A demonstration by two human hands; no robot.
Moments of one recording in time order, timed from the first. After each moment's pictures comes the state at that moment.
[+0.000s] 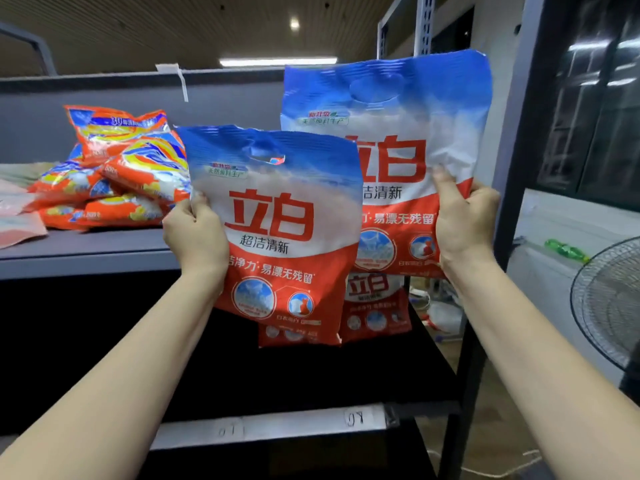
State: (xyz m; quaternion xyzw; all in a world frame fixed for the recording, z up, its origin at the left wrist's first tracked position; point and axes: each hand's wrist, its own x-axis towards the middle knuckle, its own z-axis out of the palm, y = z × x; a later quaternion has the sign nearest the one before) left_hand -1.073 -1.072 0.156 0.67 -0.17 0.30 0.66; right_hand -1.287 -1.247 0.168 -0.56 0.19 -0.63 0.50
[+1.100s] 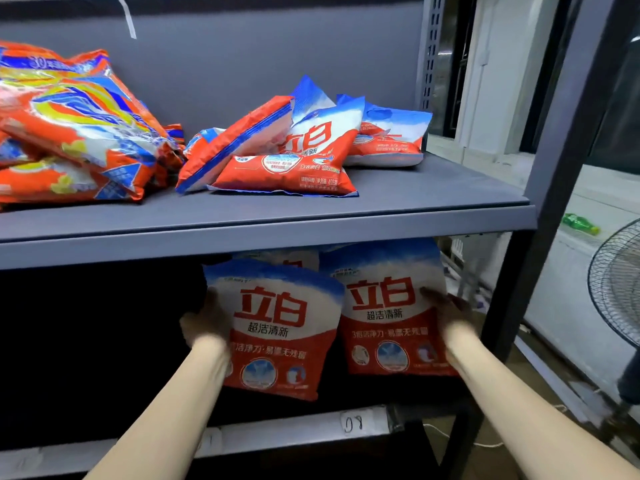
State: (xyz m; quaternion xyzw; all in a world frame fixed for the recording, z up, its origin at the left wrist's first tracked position) left_hand -1.005 -1.131 -0.034 0.74 0.04 0.00 0.67; right_hand -1.252 -1.352 -0.045 -0.49 0.41 -0.40 0.66
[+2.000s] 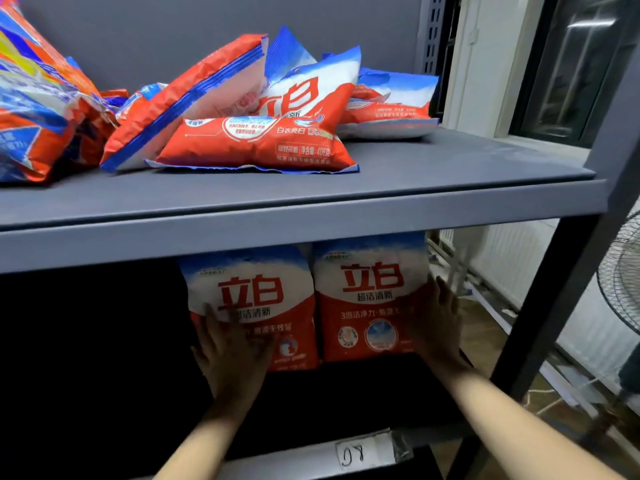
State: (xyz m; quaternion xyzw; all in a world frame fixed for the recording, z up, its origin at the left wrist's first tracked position) left_hand -0.997 -1.189 -0.152 0.92 -0.25 0.13 0.27; right_hand -1.197 -1.396 -0.120 -0.76 0.50 -0.35 0.22
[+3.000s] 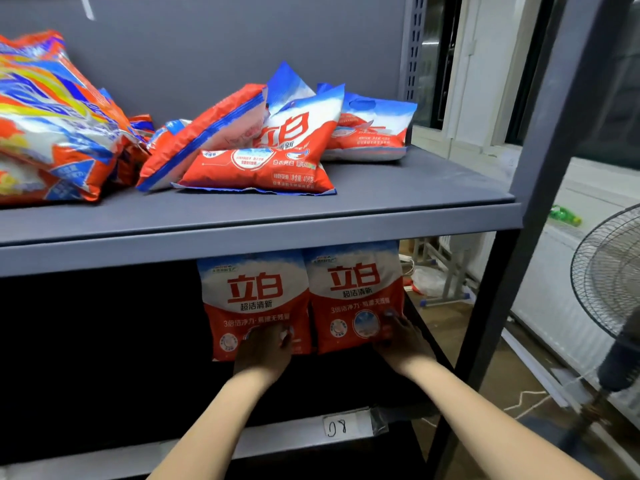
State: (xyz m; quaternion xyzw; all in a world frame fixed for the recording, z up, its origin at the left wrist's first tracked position) left_hand -1.050 -1.185 -0.093 0.89 -0.38 -0.05 0.24; right_hand -1.224 -1.368 -0.116 -0.85 0.43 -0.10 0.27
